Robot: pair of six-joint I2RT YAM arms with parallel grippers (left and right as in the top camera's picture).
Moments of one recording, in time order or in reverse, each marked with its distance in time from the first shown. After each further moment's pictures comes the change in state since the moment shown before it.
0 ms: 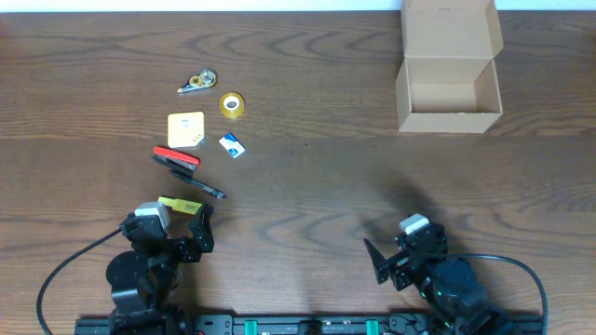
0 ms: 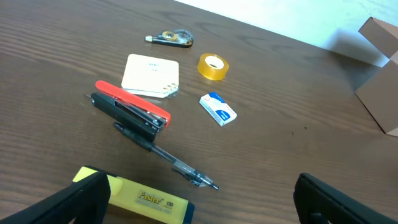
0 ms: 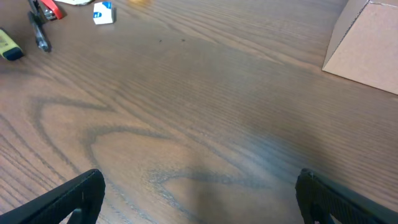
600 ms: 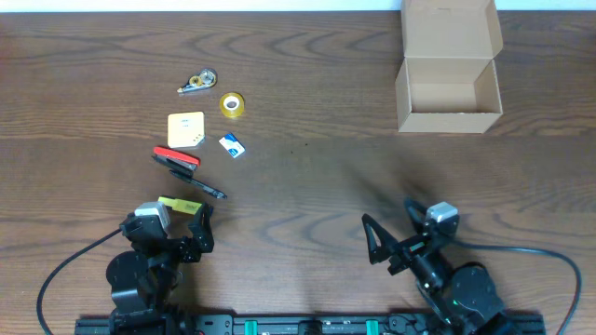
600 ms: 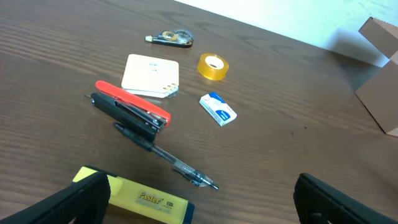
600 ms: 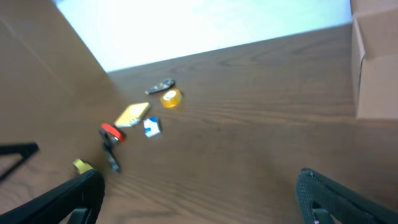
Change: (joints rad) left arm 0.000 0.000 0.000 0.000 0.000 0.000; right arm 0.000 -0.003 -0.007 0.331 -0.006 0.380
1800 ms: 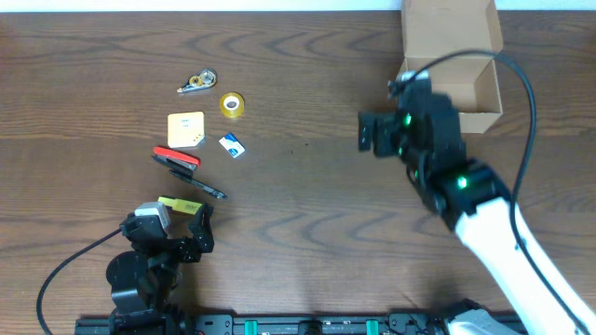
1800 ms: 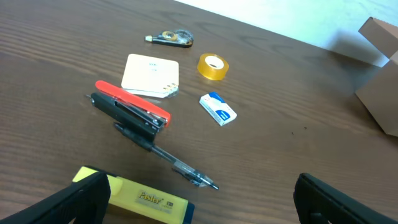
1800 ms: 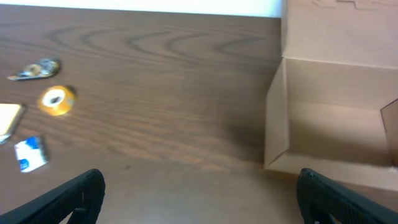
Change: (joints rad) left arm 0.000 0.000 0.000 0.000 0.000 0.000; right arm -0.285 1.264 0.863 -0.089 0.006 -0.283
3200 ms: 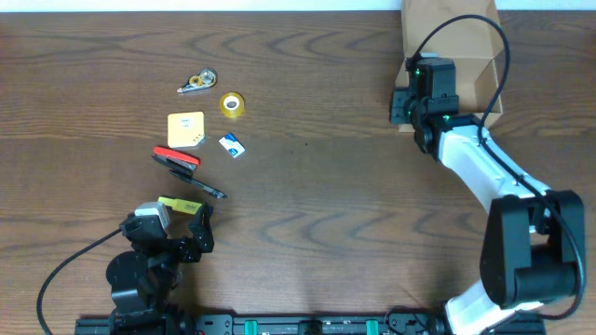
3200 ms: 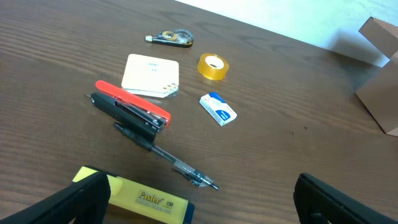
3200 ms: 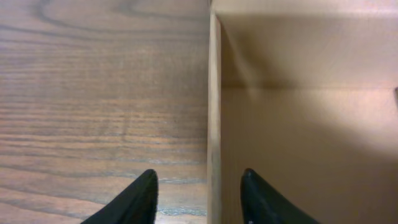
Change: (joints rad) left arm 0.000 0.000 0.000 0.000 0.000 0.000; right arm -0.227 0.500 0.079 0.260 -0.055 -0.064
